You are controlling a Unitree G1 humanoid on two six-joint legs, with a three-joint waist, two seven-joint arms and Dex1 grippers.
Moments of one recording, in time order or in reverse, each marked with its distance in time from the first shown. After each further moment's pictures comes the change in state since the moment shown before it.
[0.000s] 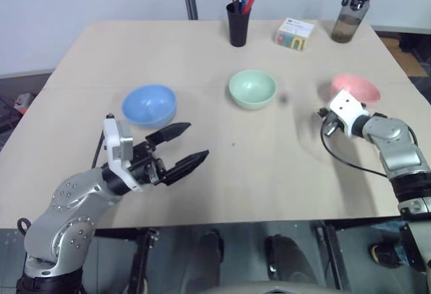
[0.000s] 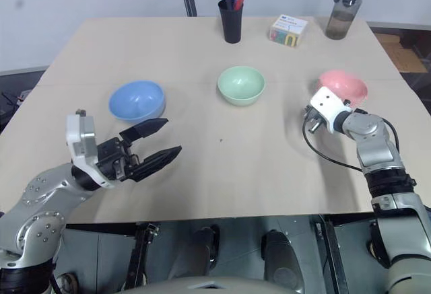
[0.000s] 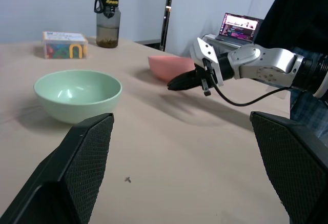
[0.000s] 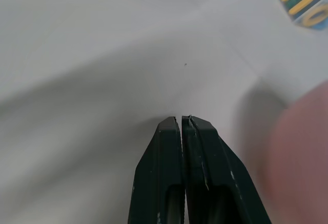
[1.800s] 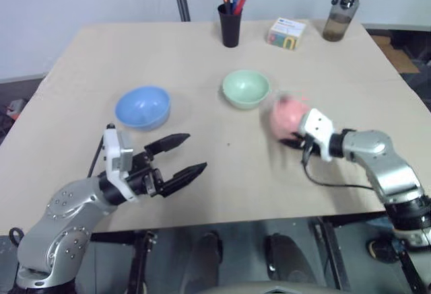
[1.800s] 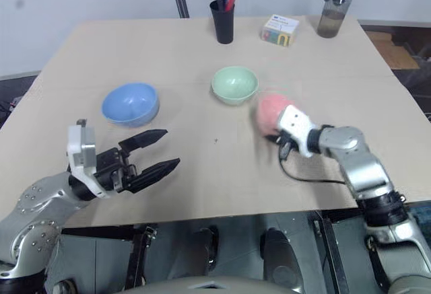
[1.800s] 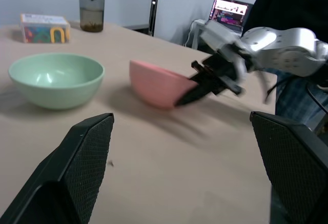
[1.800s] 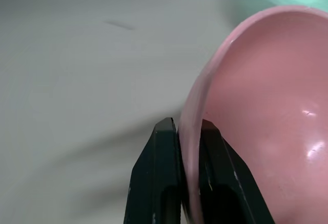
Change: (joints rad) left arm 0.102 0.035 0.025 -0.016 0.009 -0.020 -0.059; right arm 0.197 0.076 0.173 -0.707 0.201 0.451 0.252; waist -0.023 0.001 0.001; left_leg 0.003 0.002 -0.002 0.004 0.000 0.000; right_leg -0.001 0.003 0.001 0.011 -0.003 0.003
